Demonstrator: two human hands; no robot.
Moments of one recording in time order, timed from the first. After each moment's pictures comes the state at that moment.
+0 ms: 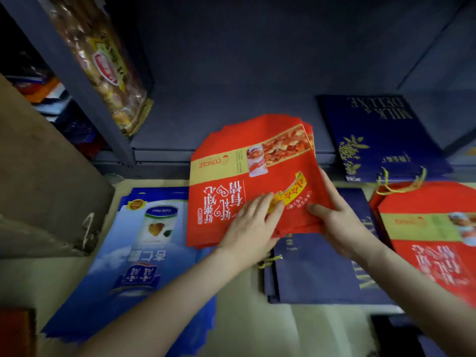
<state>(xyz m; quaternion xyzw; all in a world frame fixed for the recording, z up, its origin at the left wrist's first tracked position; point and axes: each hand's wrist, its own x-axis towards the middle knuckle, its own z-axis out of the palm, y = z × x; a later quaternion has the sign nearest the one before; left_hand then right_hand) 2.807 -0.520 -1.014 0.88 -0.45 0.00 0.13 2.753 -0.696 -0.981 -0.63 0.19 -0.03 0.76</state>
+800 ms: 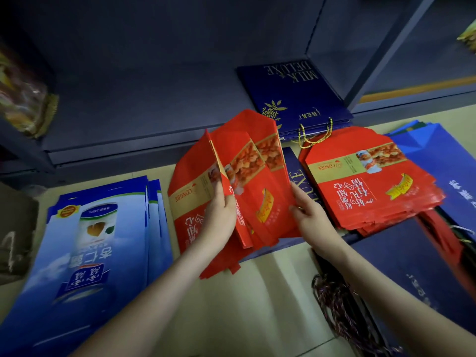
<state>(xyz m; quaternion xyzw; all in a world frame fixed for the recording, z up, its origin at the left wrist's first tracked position) 2.743 -0.565 -0.997 0.78 -0.11 -0.28 0.55 2.626 -0.709 -0.993 -0.75 0.30 -0.08 0.58</state>
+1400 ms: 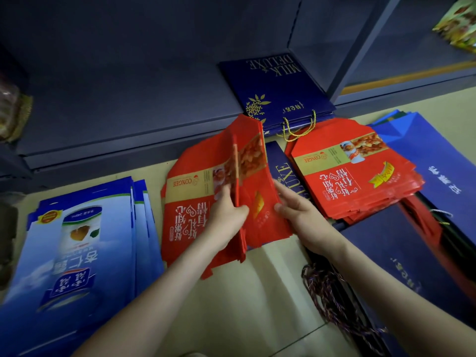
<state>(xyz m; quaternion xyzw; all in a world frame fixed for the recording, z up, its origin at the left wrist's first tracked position) 2.724 -0.589 -1.001 0.81 -0.13 -0.33 0.47 2.612 -0.709 -0.984 -0.64 0.26 -0.02 0.73</state>
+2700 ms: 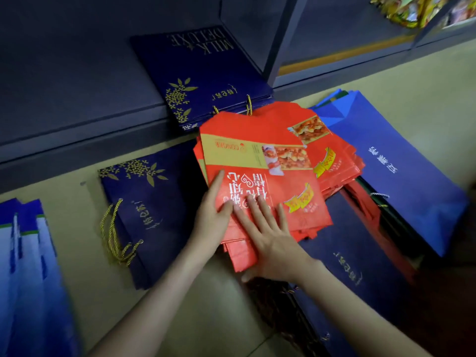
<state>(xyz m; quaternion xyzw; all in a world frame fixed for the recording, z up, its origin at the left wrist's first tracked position) 2.673 -0.706 -1.050 0.67 -0.23 -0.33 0.62 2.534 -0.787 -1.049 -0.98 0.14 0.10 0.07</state>
